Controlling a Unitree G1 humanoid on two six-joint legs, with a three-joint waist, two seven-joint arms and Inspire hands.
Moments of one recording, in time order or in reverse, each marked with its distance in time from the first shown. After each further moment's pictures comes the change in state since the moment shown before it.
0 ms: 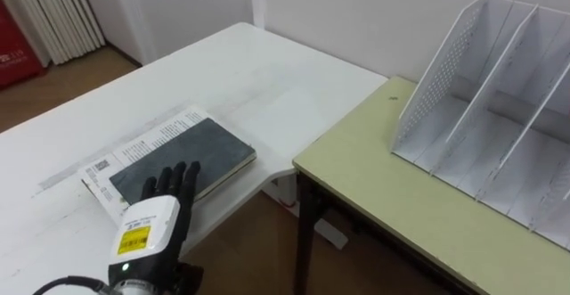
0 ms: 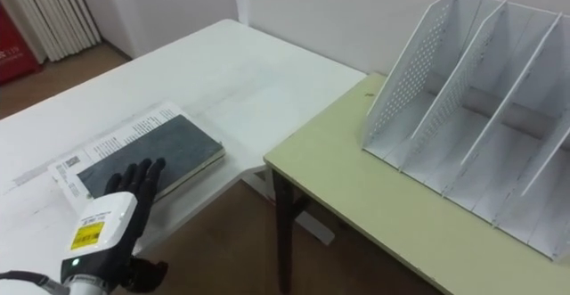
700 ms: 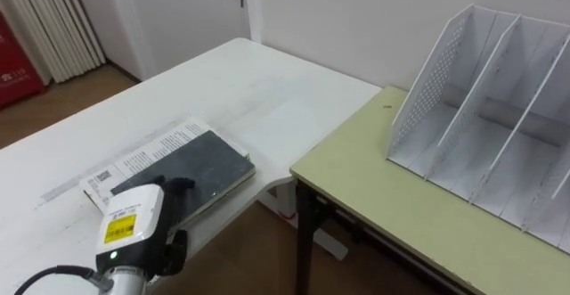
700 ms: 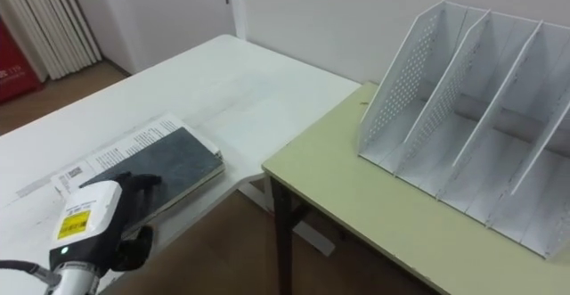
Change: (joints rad) left arm -0.048 -0.016 0.058 0.018 0.003 0.048 0.031; right arm 0.049 -0.008 -0.038 -0.108 -0.011 0.070 -0.004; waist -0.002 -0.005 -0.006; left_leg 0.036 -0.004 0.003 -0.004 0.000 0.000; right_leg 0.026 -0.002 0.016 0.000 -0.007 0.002
